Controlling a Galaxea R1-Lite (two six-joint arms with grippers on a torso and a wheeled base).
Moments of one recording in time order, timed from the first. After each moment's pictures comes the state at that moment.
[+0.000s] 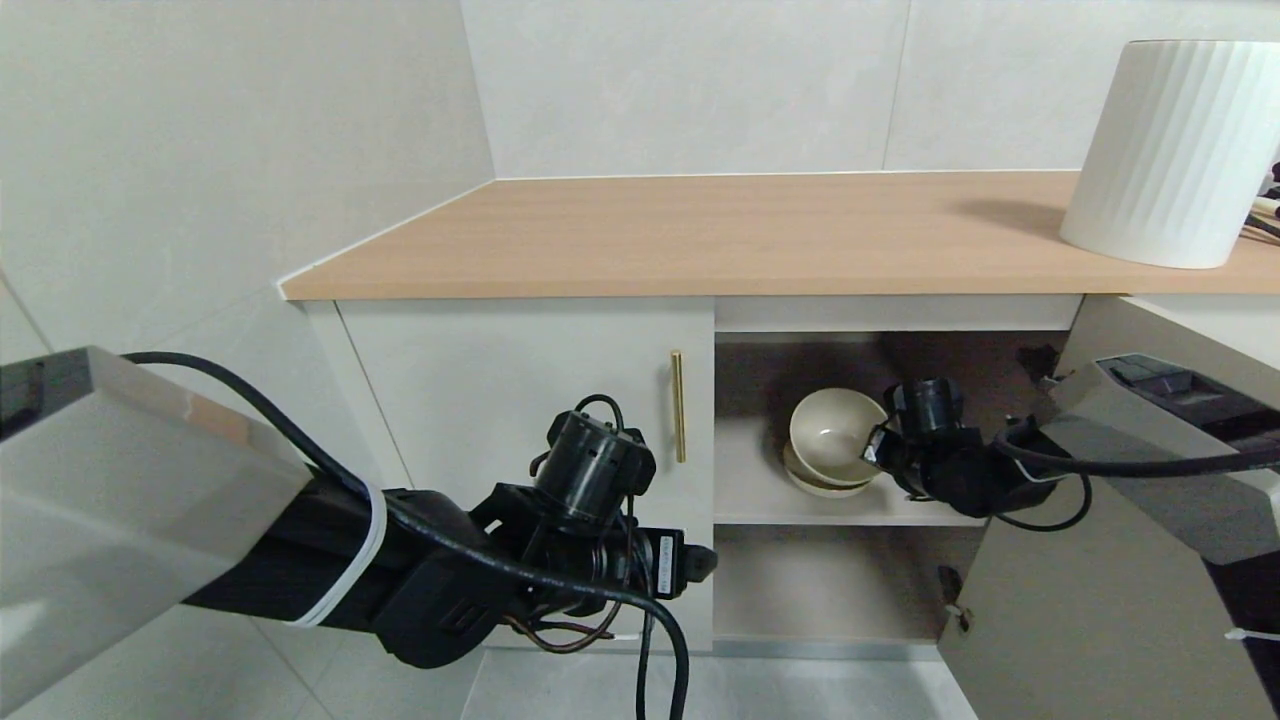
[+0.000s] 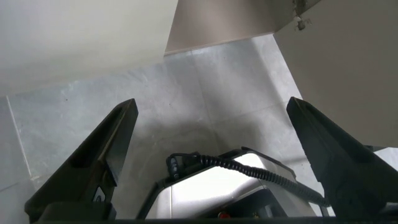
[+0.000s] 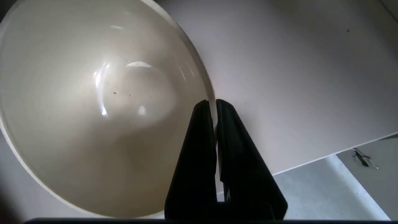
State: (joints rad) left arm -0.69 2.00 -0.95 -0.29 0.07 -0.46; right arm 0.23 2.47 -1.40 -0.49 -0.32 0.63
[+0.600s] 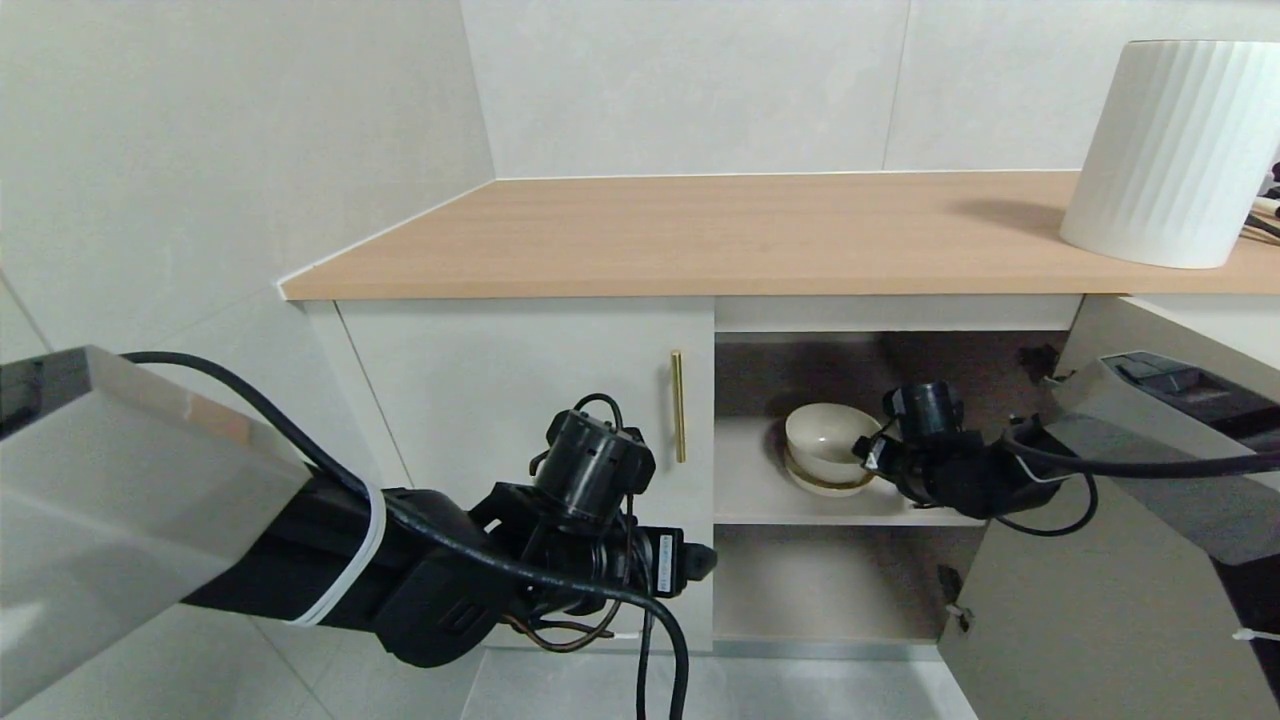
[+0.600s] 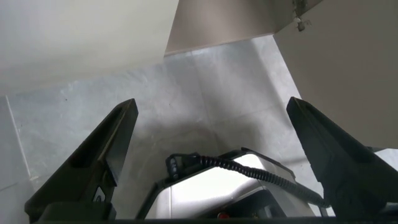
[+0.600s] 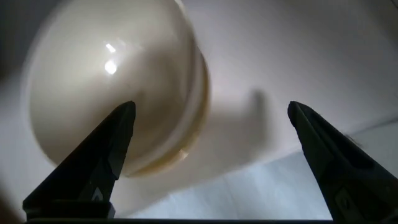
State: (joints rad) left arm -0.69 2.00 -0.95 -0.29 0.07 -0.47; right arm 0.24 2.44 -1.37 -0.43 -0.32 0.63
